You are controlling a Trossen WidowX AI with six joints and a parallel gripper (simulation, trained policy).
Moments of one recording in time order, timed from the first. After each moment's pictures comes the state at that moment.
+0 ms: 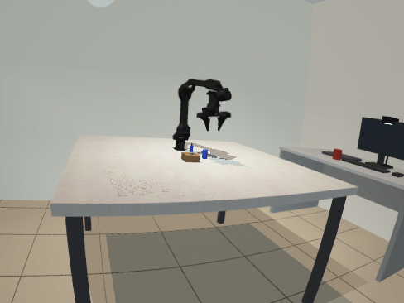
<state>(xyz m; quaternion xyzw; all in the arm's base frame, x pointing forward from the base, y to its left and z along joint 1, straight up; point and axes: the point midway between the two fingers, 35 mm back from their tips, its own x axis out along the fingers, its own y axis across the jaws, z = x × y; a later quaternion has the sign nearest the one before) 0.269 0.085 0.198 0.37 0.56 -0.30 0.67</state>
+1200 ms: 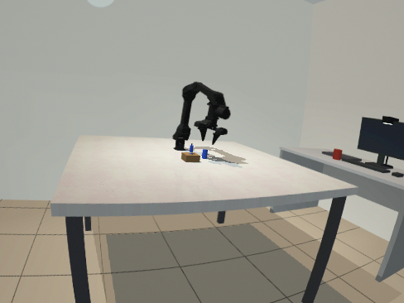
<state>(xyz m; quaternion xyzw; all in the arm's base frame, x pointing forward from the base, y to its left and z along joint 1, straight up) 0.257 0.074 0.129 0.32 0.65 -0.37 0.58</state>
